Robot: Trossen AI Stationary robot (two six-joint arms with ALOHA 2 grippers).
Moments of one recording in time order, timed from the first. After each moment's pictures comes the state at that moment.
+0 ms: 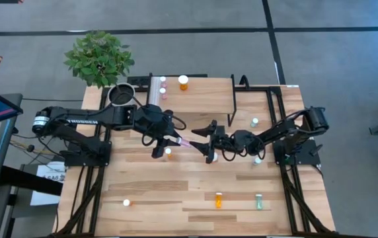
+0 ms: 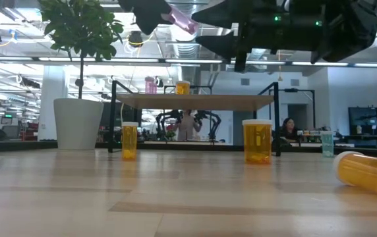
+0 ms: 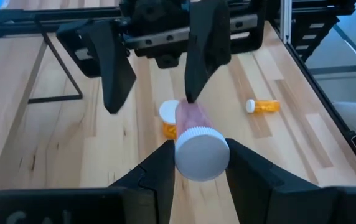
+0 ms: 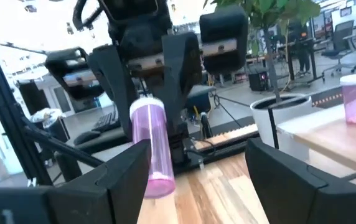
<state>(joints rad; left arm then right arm) 0.05 1.33 1.16 -0.45 0.20 0.08 0.10 1.67 0.62 1.25 0.29 0.24</state>
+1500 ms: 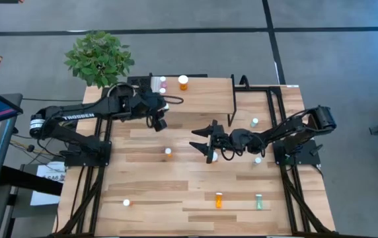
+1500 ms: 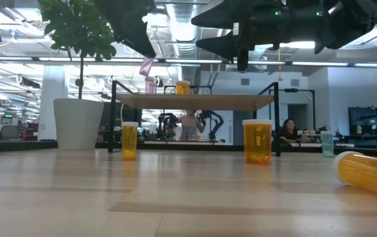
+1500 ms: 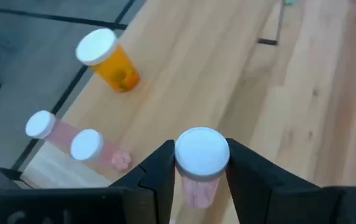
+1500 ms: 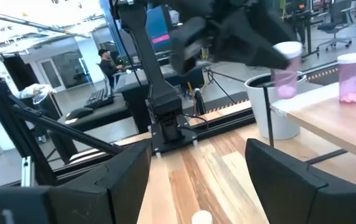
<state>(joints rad) 0.23 1.28 1.15 -0.61 -0.34 0.04 0.11 1.58 0.65 0.99 0.29 0.27</state>
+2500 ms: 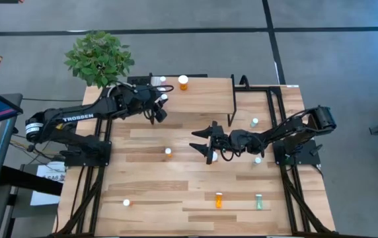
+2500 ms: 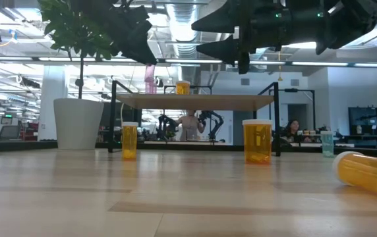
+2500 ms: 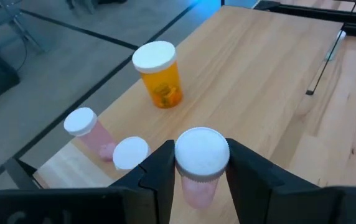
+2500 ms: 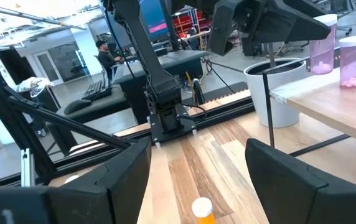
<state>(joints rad) 0.36 1.21 0.96 -0.28 -0.32 -0.01 0.12 1.58 0.65 0.95 0.29 0.29</state>
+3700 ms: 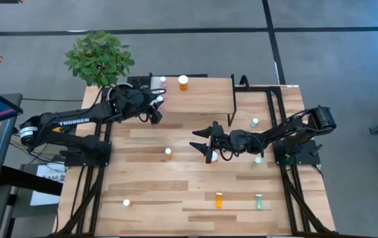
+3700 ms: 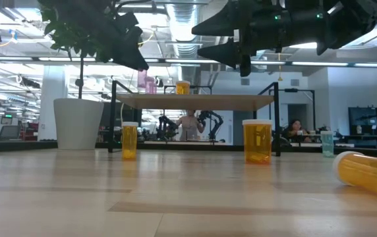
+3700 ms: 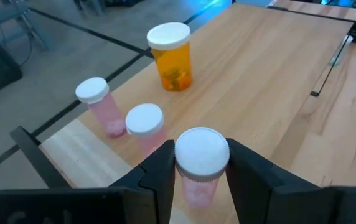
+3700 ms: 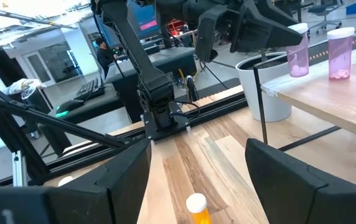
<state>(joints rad) 0.38 1.11 0.81 -0.18 -0.32 -0.05 0.12 1.58 0.65 0.93 0.32 0.32</state>
